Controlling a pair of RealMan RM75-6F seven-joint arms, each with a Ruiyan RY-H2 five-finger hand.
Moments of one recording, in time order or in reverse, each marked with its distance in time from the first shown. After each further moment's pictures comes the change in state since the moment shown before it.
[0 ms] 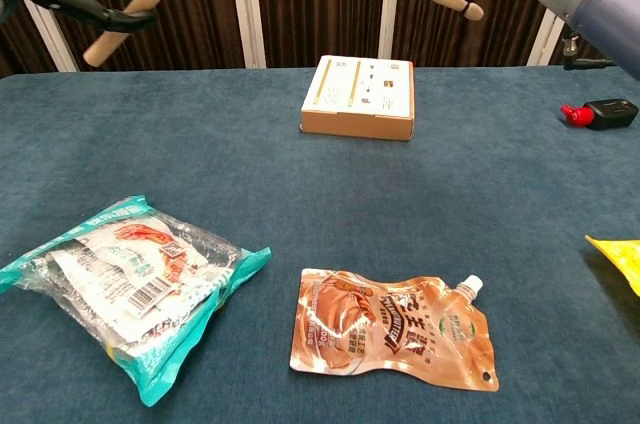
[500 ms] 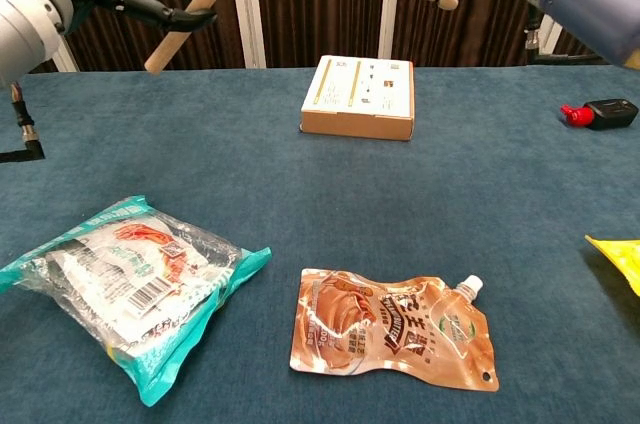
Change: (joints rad) left arm -0.051 -0.073 -0.055 -0.039 -0.061 -0.051 0.026; right arm 0.036 0.021 0.034 -0.160 0.081 -0.056 -0.200
